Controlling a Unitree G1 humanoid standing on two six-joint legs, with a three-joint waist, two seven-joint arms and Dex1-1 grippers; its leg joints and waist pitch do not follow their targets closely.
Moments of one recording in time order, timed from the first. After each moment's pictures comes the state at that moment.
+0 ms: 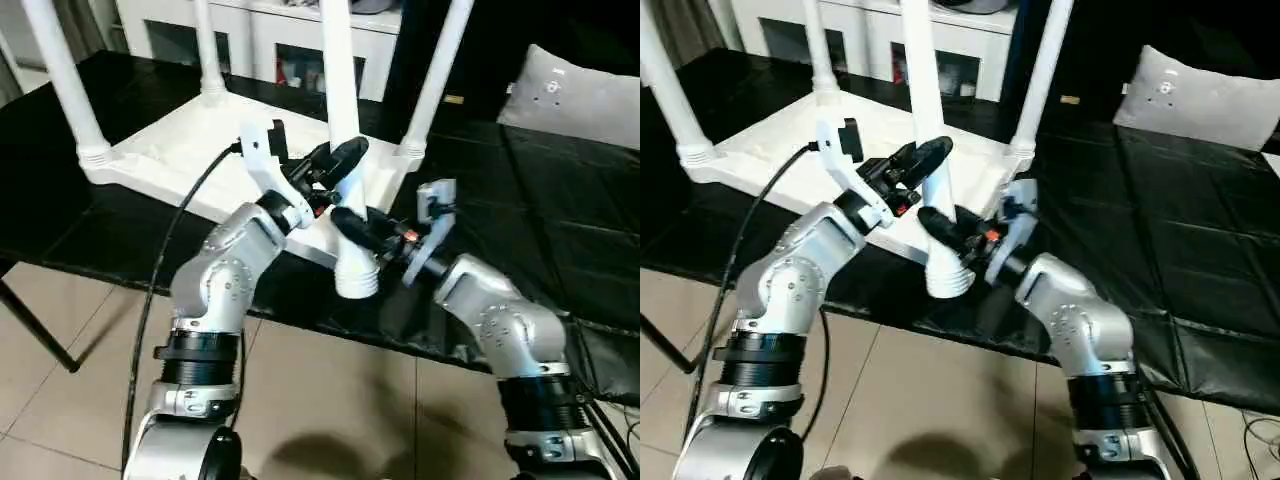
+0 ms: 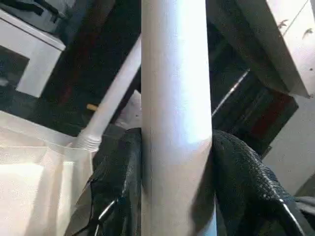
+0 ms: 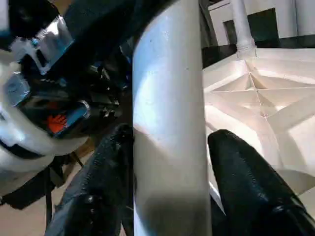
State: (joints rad) left arm -0.63 -0.04 0.12 0.15 -0.54 0.48 -0.40; right arm -0.44 -0.15 -0.04 0.10 0.58 0.57 0.65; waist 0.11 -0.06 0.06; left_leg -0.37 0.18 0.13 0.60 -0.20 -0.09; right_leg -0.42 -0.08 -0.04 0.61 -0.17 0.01
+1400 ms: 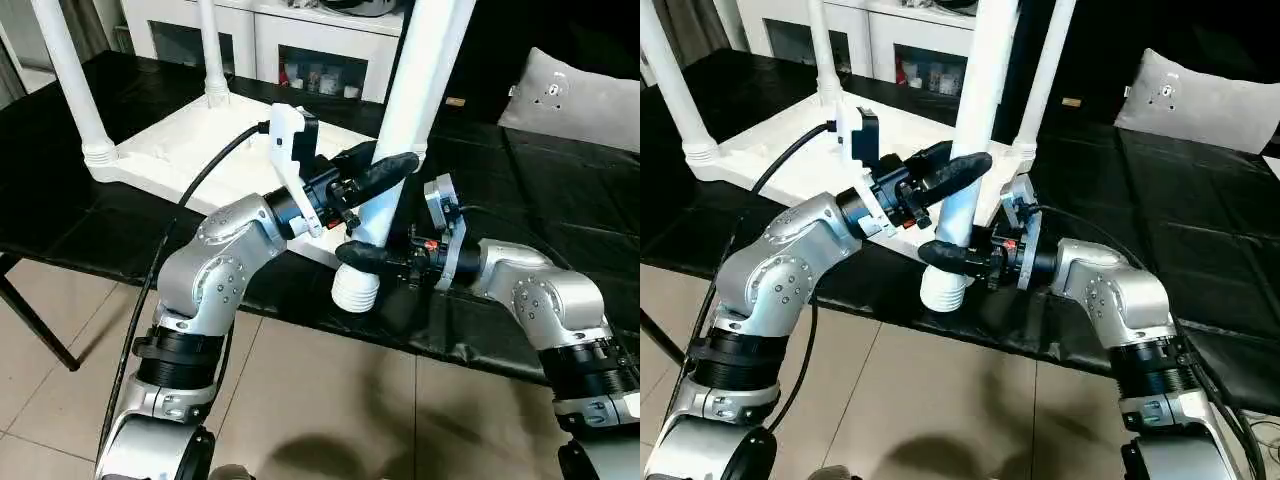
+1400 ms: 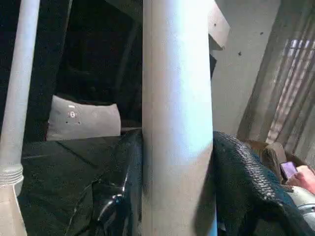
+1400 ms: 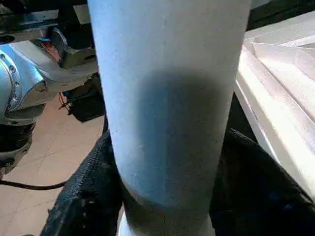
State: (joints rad) left arm -0.63 0.08 -0.05 0.00 -0.56 0.51 -0.69; right arm -0.55 -0.37 0.09 0.21 0.56 0.62 1.09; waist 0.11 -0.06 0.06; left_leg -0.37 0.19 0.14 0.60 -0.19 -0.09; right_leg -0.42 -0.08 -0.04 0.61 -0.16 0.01
